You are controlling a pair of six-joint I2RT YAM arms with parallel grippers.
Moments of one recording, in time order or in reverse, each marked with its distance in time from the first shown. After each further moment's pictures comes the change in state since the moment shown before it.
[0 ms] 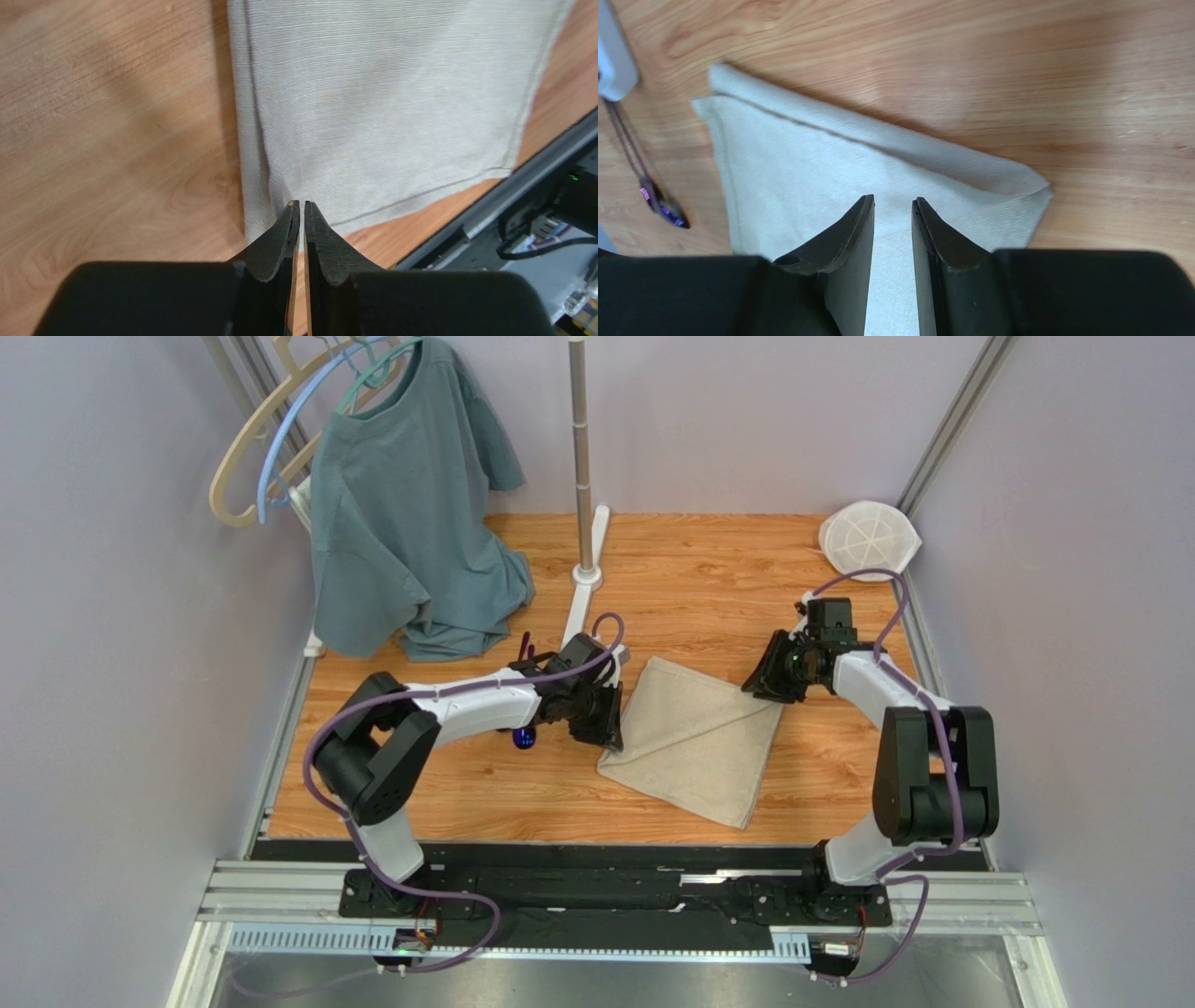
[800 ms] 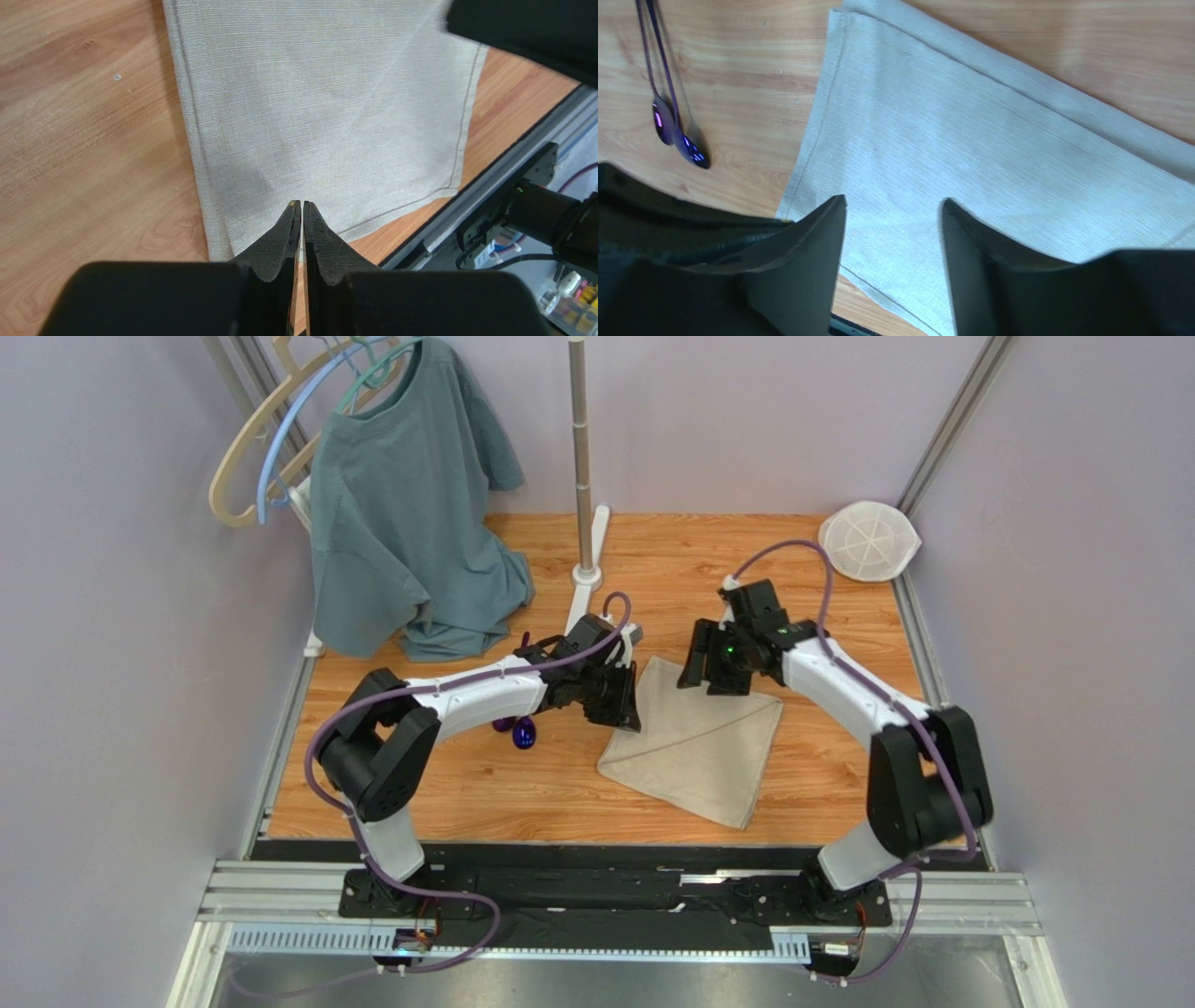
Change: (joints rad) left arm 0.000 0.005 0.109 0.002 0.041 -0.017; right arm 0.349 0.000 0.181 -0.146 0.117 0.051
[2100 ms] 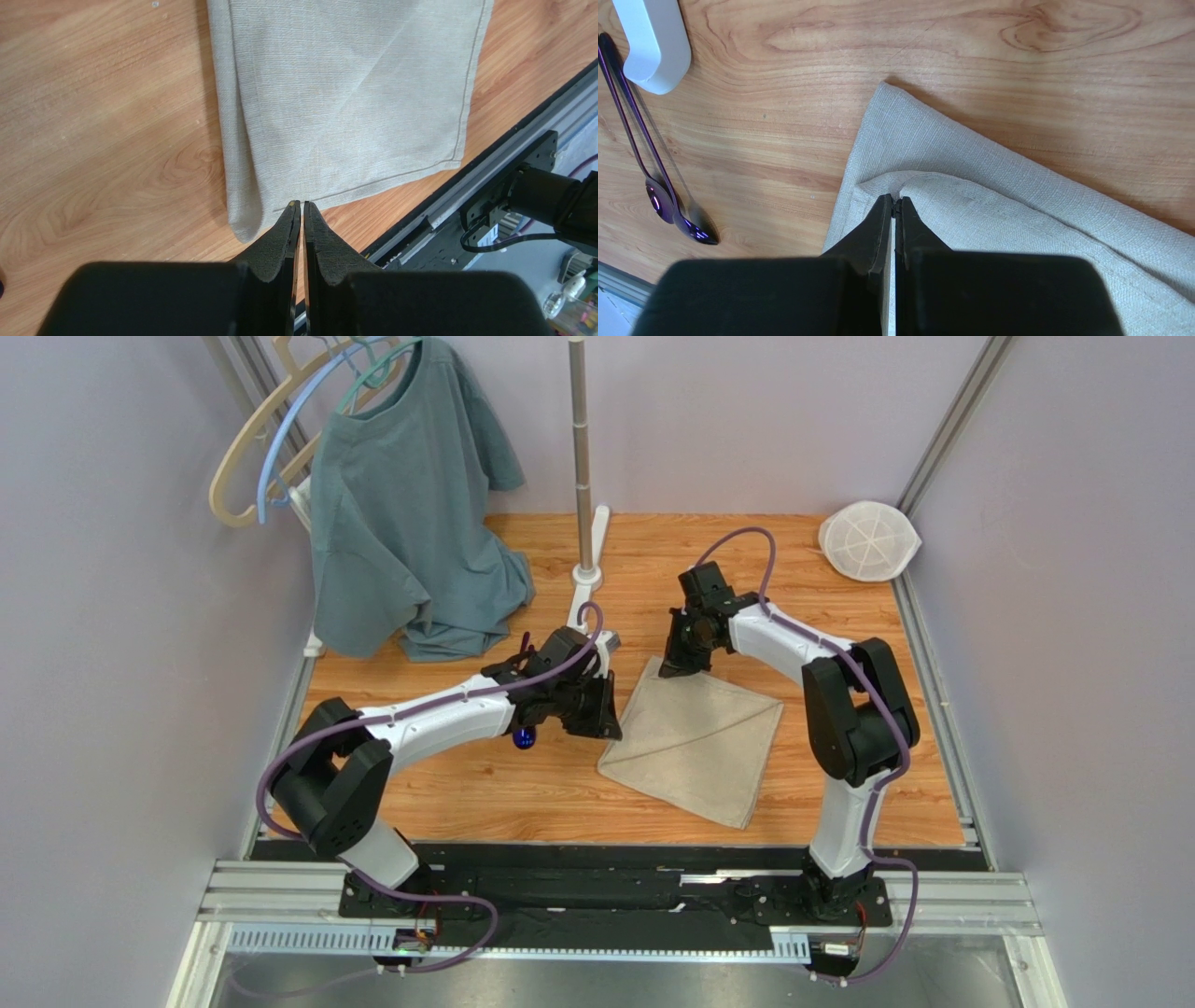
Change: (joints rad) left arm 0.000 -0.192 -0.165 0.002 -0.055 -0.021; right arm 0.063 0.328 0.246 0.016 0.050 0.100
